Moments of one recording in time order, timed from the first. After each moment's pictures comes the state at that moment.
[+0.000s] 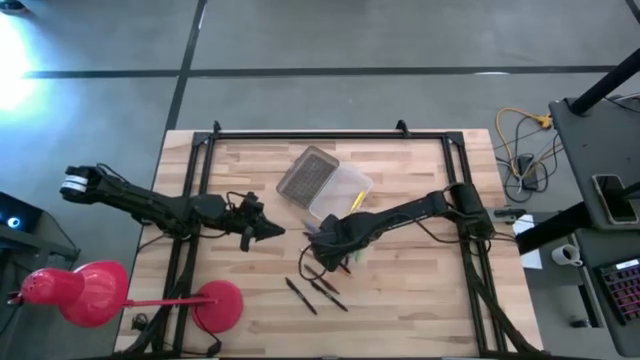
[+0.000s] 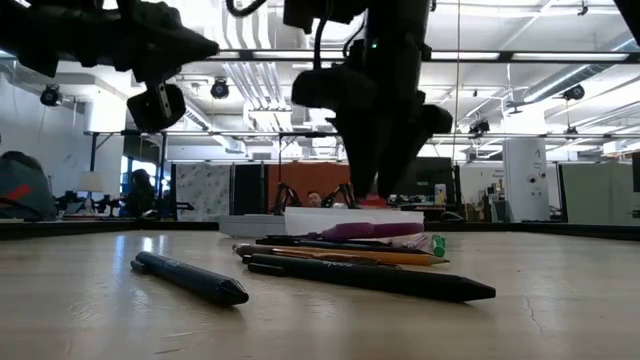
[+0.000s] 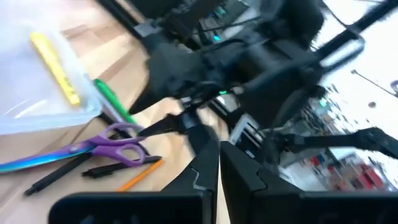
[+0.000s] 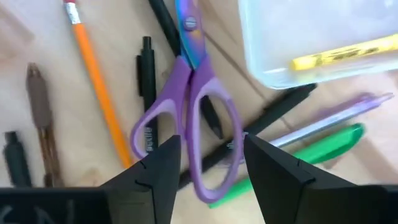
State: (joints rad) left arm -0.15 0.90 0.33 0.47 -0.02 -0.84; right arm 0.20 2.08 1.66 -1.04 0.20 0.97
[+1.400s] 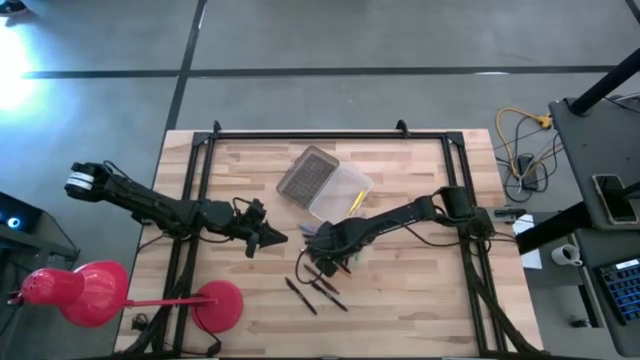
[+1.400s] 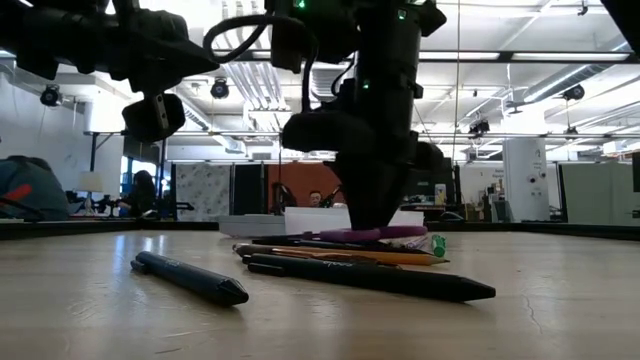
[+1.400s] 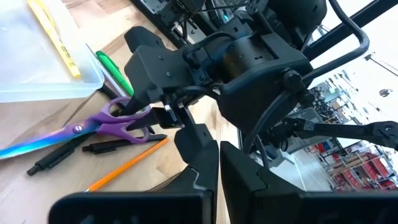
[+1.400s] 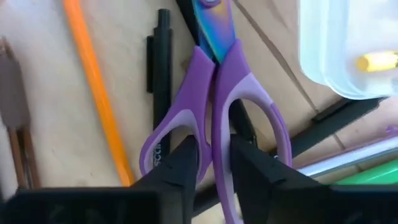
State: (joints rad) left arm -0.20 0.99 0.34 0.48 -0.03 -0.86; right arm 0.20 2.17 1.63 -0.92 0.13 0.90
